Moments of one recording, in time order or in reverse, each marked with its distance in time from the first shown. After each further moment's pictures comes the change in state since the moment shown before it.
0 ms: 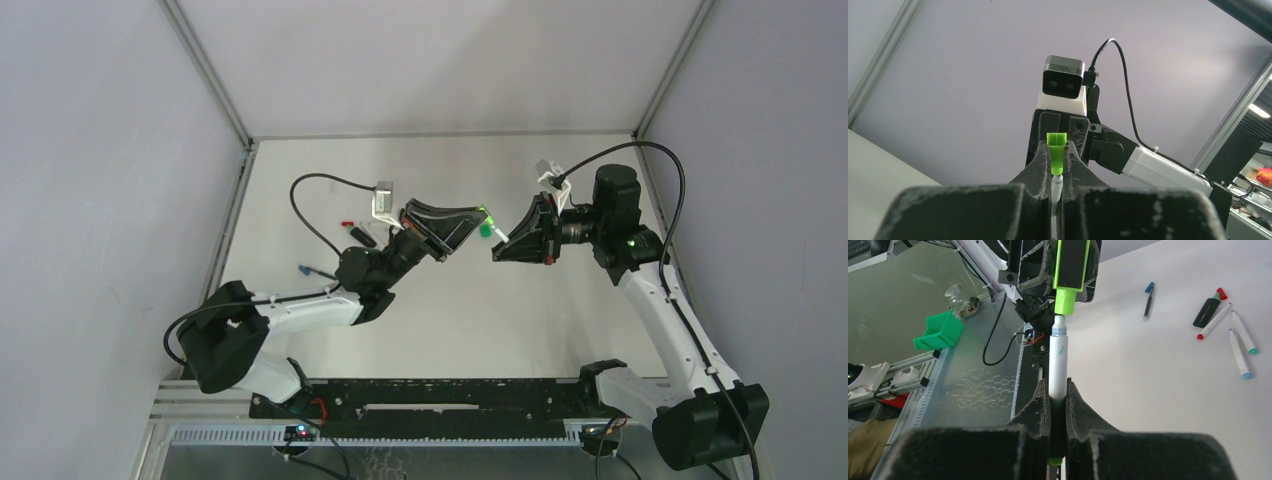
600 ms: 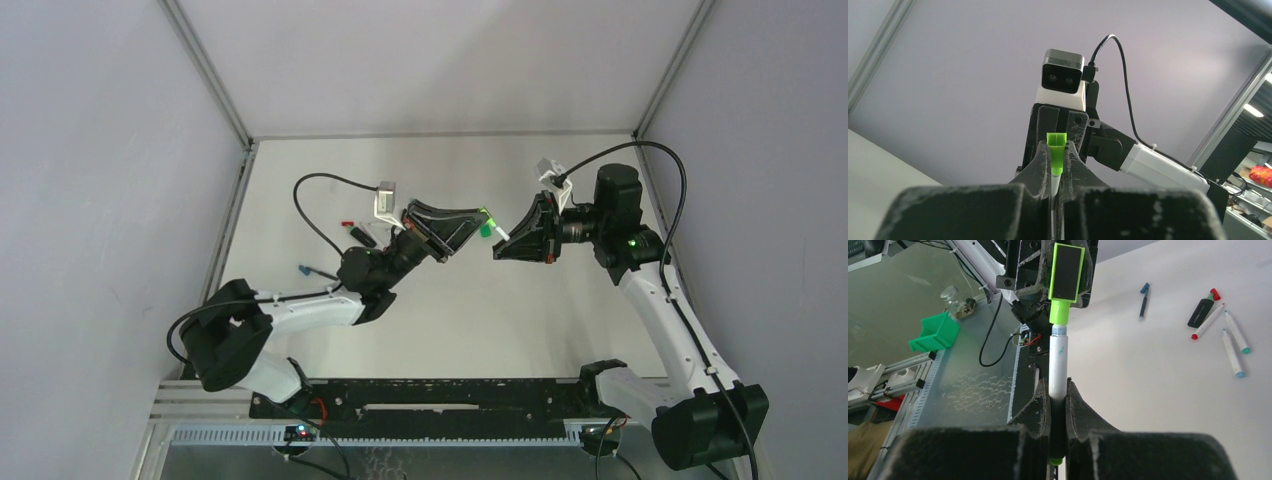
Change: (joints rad) left arm 0.000 0.015 0.000 0.010 0.011 -0.019; right arm -0.012 0.000 0.000 0.007 0.006 0.001
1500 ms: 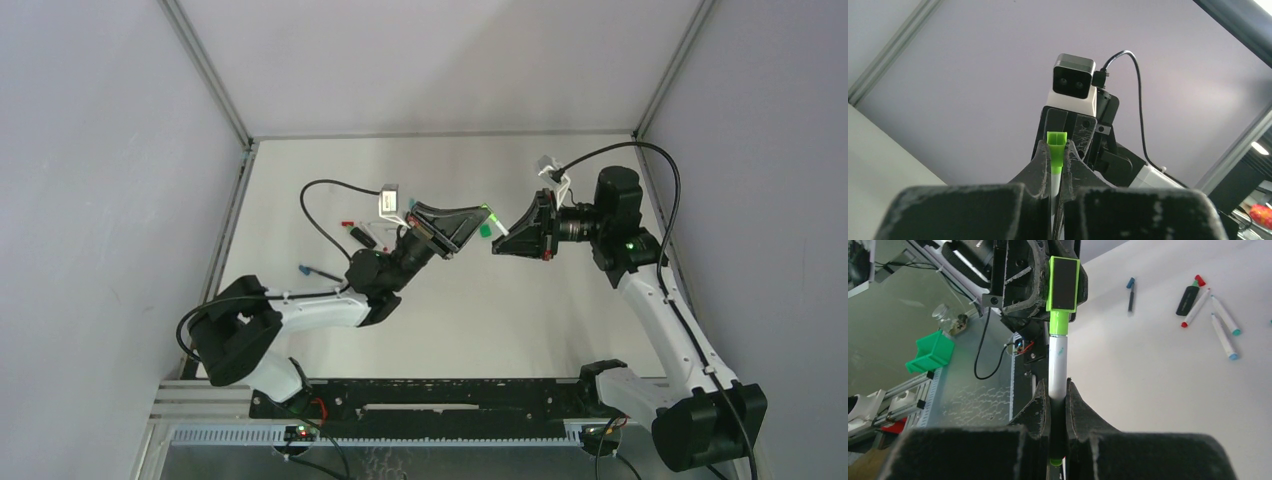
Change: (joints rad) left arm -0.032 0.046 -0.003 0.001 -0.109 -0.062; right arm 0.002 -0.006 -0.039 0.101 0.079 0.145
